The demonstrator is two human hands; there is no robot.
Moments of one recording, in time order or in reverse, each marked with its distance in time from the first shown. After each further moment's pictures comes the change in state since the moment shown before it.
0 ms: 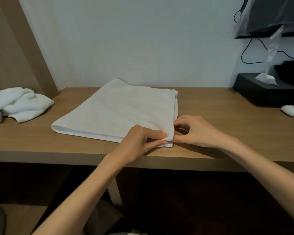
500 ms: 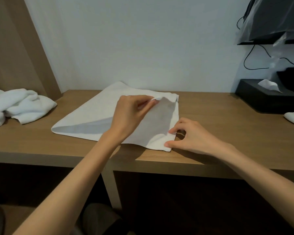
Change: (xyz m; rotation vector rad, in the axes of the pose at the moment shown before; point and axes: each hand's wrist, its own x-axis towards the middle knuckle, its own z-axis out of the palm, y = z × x) left_hand 0.042 0.014 -0.051 0.156 0.508 0.115; right_hand 0.008 -0.007 0.011 -0.024 0.039 0.068
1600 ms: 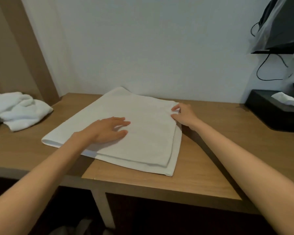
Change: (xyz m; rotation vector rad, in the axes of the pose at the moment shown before) left_hand 0.008 -0.125 -0.020 0.432 -0.843 -0.379; right_hand 0.155 0.063 -0.001 0.204 0.182 0.281
